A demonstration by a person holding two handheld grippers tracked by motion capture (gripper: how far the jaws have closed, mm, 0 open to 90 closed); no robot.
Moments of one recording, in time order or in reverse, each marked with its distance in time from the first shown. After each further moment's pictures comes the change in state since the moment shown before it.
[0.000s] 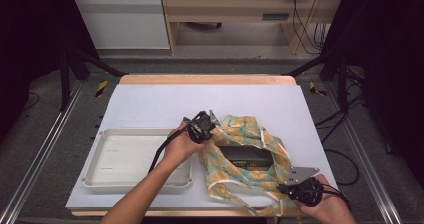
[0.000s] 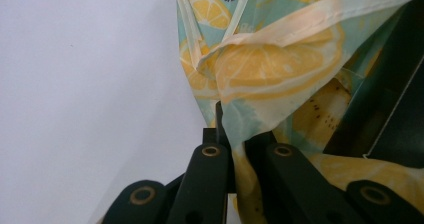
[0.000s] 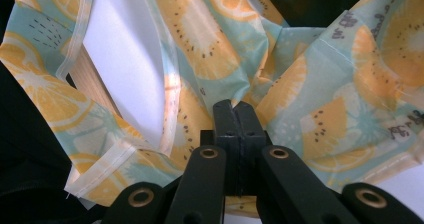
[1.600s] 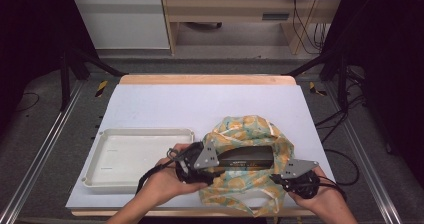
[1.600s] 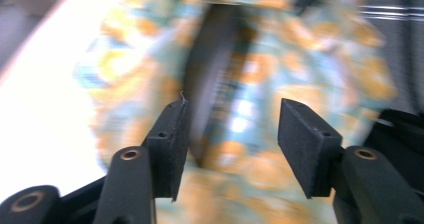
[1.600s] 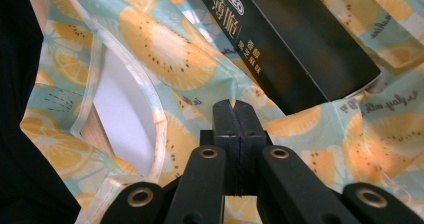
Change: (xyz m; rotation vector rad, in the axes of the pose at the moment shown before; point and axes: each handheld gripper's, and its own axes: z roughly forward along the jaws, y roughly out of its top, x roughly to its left) left arm -0.084 -0.020 -0.119 -0.313 -0.101 0.177; right arm 0.000 0.033 -0.014 -0.111 -0.023 -0.078
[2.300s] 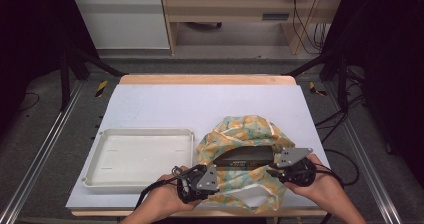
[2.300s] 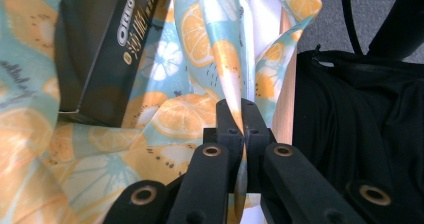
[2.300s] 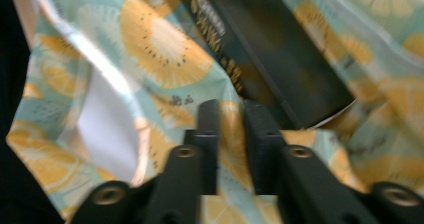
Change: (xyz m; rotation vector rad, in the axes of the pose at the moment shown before) left arm -0.045 -0.040 0.023 0.137 -0.222 0.068; right arm -0.017 0.017 0.002 0.027 0.013 -0.013
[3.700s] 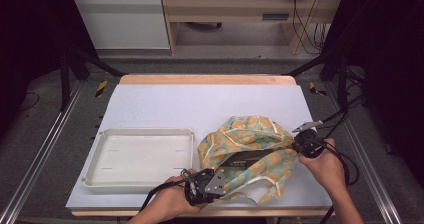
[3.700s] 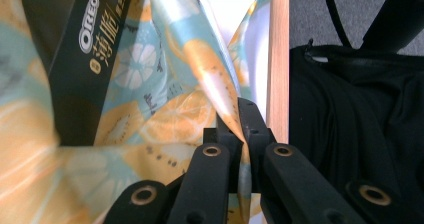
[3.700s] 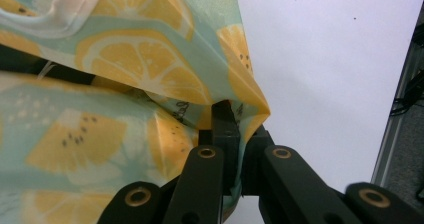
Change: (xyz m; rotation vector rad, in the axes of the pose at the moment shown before) left arm -0.004 0.001 0.023 0.024 -0.040 0.037; right arm -0.090 -0.023 0.022 0.204 -0.346 0.437
